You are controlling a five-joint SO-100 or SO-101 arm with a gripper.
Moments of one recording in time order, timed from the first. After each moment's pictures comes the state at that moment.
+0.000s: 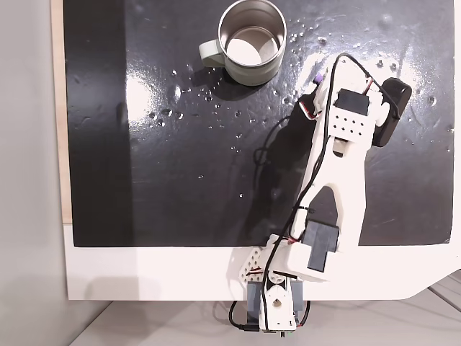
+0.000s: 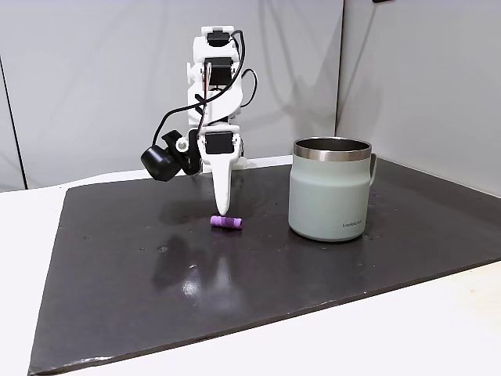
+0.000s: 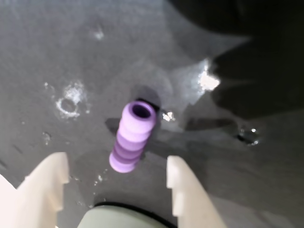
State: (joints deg) arm 13.8 70.3 85.5 55.0 4.4
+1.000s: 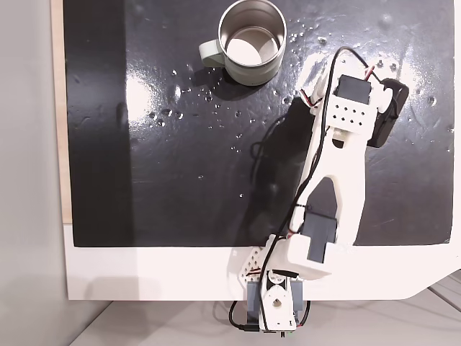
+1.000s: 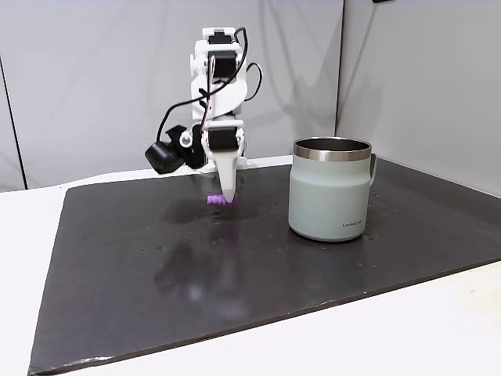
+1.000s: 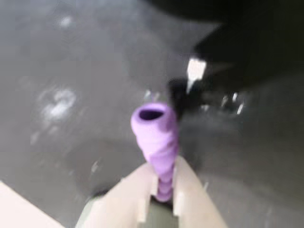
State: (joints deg) arm 11.9 69.8 75.1 68.5 8.5
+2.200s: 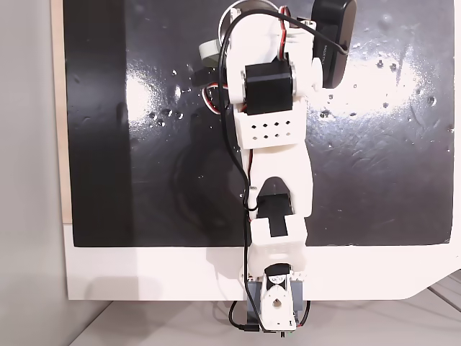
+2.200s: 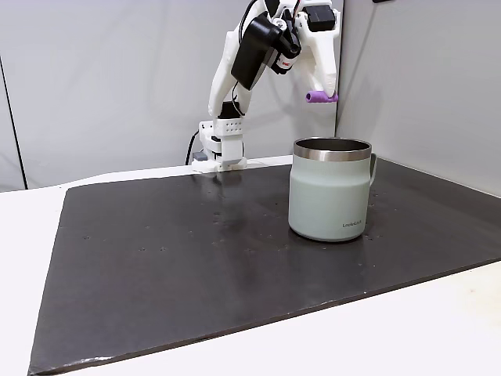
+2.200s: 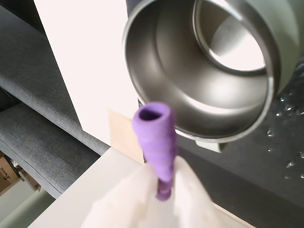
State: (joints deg) arm -9.1 59.2 16.9 95.2 9.0
